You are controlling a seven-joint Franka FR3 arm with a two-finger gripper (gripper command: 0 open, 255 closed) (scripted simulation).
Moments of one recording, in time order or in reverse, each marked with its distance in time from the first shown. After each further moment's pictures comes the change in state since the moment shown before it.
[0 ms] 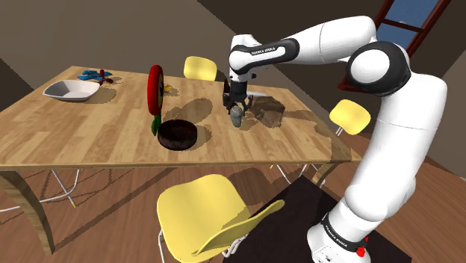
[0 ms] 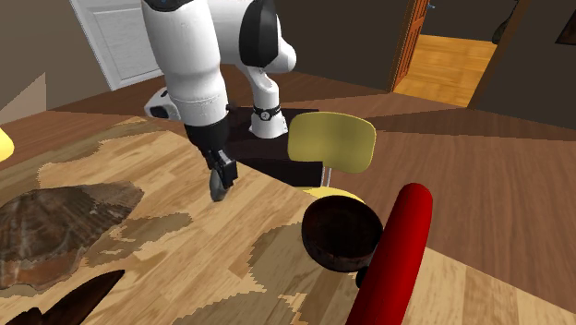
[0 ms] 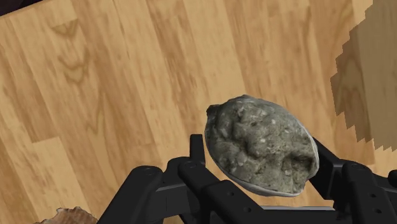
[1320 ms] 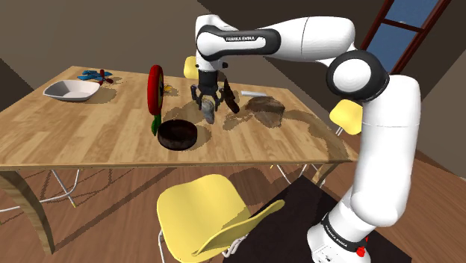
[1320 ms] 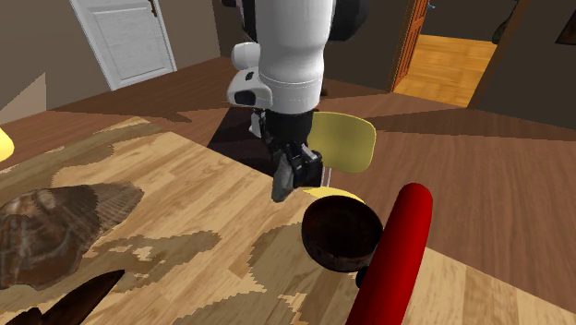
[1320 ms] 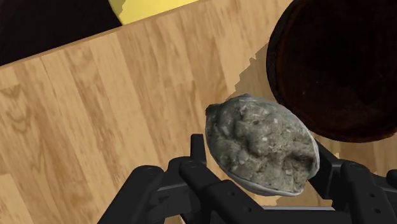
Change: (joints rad) arm 0.183 0.152 0.080 0.328 -0.017 -0.190 0.235
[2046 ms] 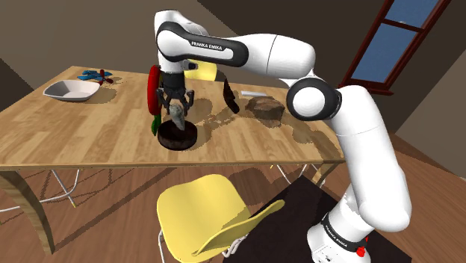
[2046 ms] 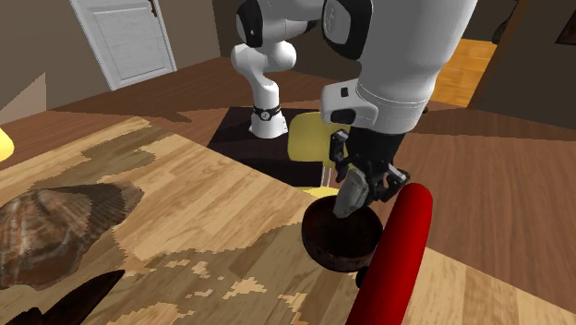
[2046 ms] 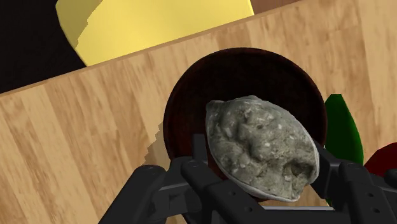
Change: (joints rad) arm 0.214 0.325 0.020 0.504 -0.052 -0.184 0.169
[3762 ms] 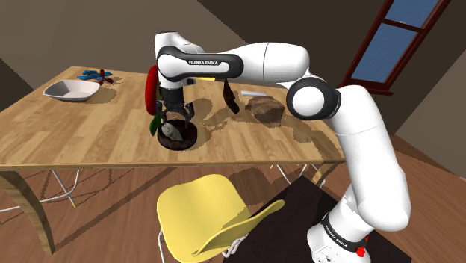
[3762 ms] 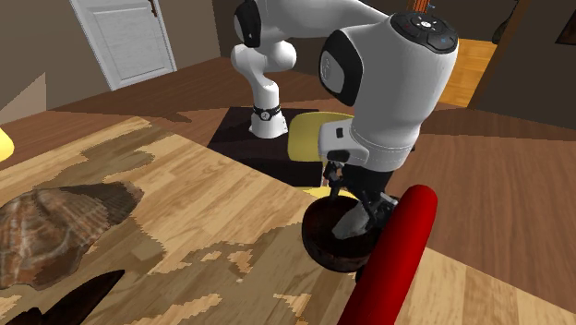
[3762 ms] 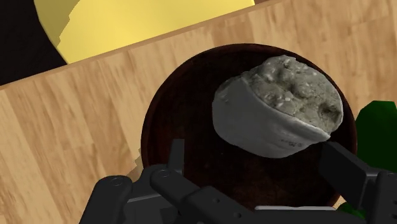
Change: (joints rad) arm -0.017 0.002 -0.001 -0.152 -0.002 0.152 0.008
